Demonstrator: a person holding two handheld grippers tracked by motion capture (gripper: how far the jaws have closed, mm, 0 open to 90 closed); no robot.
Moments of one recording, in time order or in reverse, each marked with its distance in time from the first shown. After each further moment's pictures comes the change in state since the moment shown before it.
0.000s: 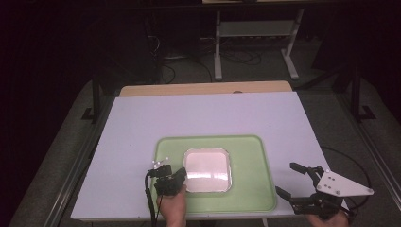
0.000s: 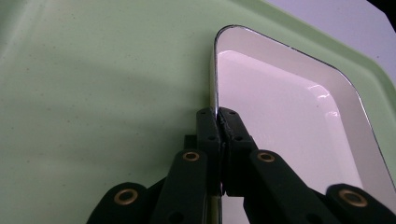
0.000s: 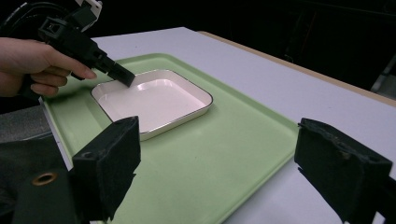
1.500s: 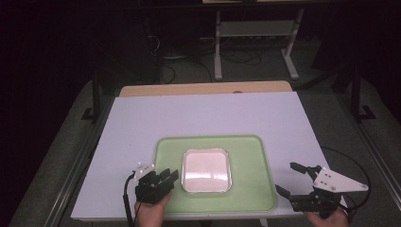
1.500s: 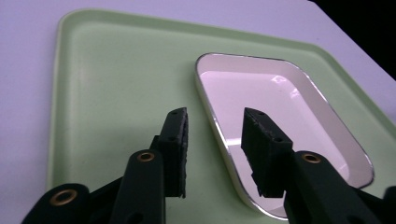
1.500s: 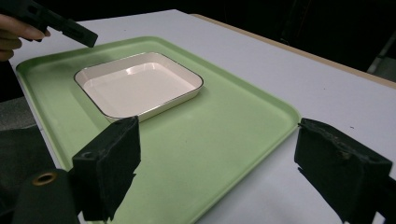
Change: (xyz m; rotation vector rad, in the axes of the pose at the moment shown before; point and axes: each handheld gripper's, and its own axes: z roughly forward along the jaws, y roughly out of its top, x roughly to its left) left arm 0.031 0.008 -0.046 -0.073 -0.176 0.279; right arm -0.006 -0.006 0.006 0.062 -0.023 0.017
